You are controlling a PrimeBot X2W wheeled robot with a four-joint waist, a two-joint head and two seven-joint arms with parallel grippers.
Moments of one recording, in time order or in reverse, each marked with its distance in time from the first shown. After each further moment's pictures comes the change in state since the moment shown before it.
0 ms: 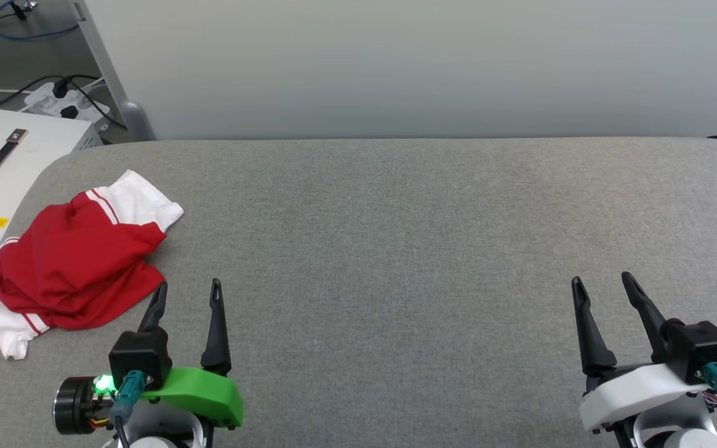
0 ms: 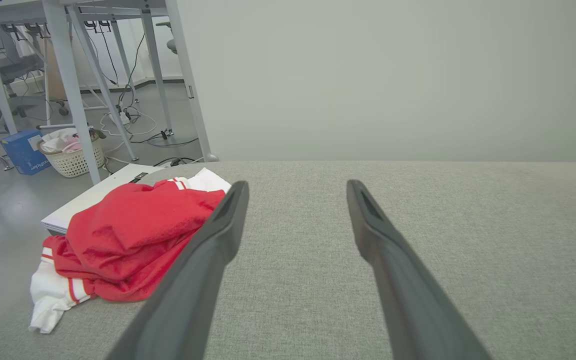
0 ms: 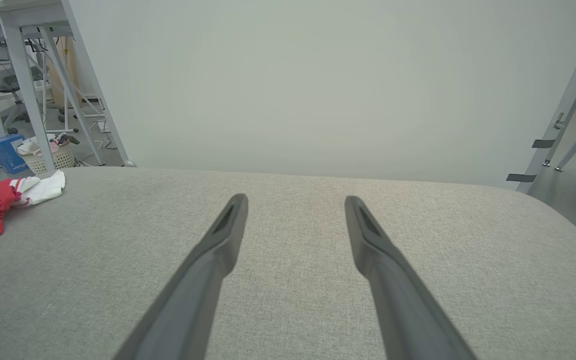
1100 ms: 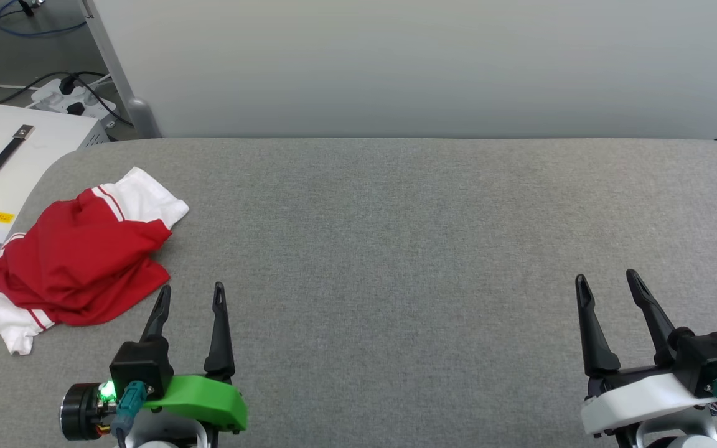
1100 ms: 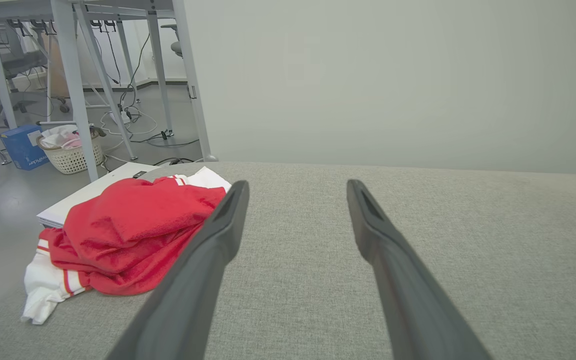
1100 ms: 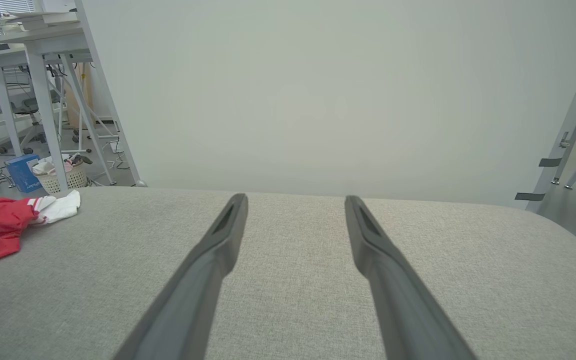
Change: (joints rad) left arm 0.003 0.000 -0.015 0.034 -0.035 0.005 -0.067; right arm 0.022 0.000 0.008 -0.030 0.016 0.000 -0.069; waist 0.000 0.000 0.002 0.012
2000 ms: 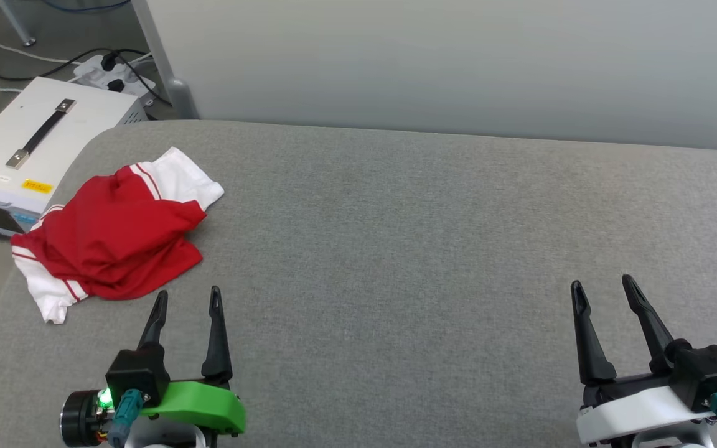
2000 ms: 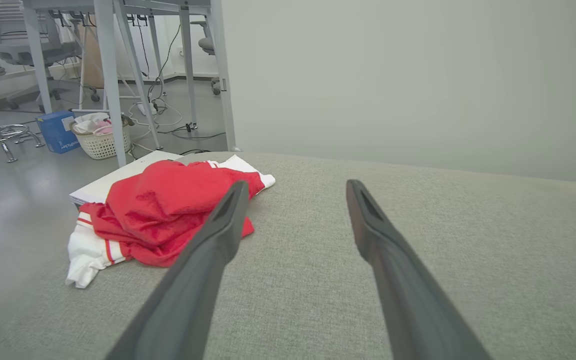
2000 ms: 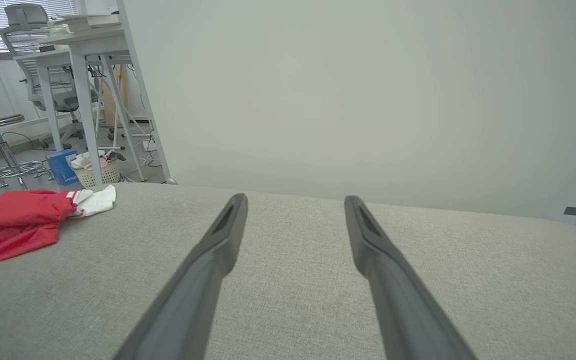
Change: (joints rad) left arm 0.000 -0.001 0.002 0.038 -0.021 0.006 -0.057; right arm 0.023 0.000 0.018 -0.002 -0.002 0.000 -0.054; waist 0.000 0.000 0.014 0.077
